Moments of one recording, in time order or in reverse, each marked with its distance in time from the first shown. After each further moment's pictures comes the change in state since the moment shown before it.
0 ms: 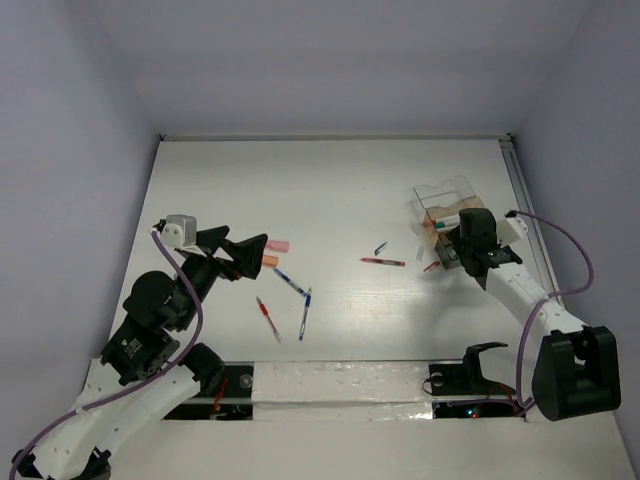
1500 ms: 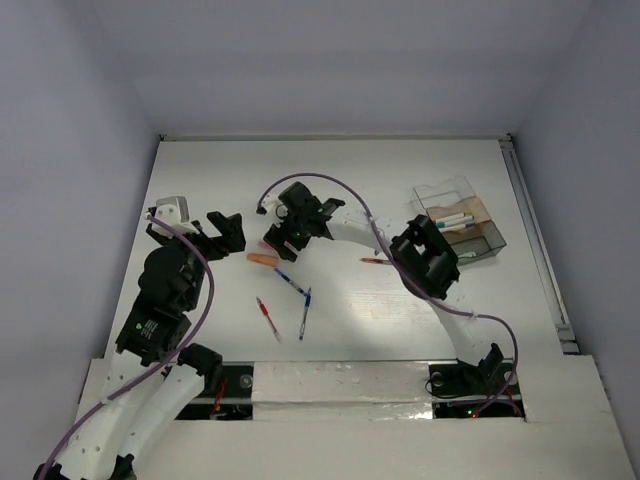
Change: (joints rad) left arm 0.269 0.120 0.000 -0.022 -0.094 0.007; right arm 0.696 1.161 1.195 -0.140 -0.760 -1.224
